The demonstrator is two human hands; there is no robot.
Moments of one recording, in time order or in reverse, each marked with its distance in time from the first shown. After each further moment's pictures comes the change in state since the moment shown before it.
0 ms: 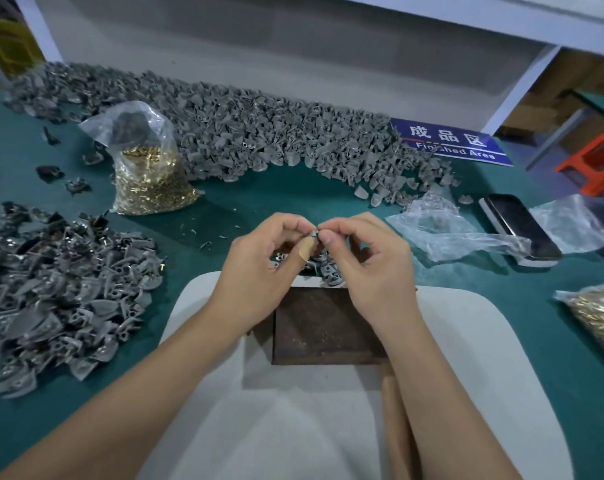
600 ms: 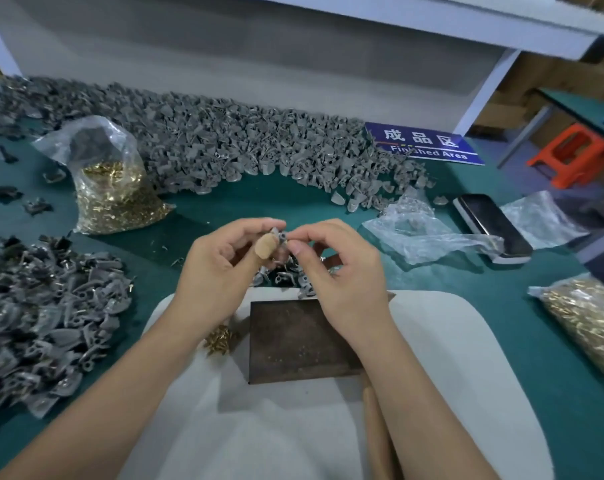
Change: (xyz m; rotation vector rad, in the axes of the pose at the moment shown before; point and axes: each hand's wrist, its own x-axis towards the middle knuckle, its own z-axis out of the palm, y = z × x) left_hand 0.015 0.001 -0.009 -0.138 -0.012 -0.069; right_hand 0.000 -0.005 0.001 0.003 0.018 -0.026
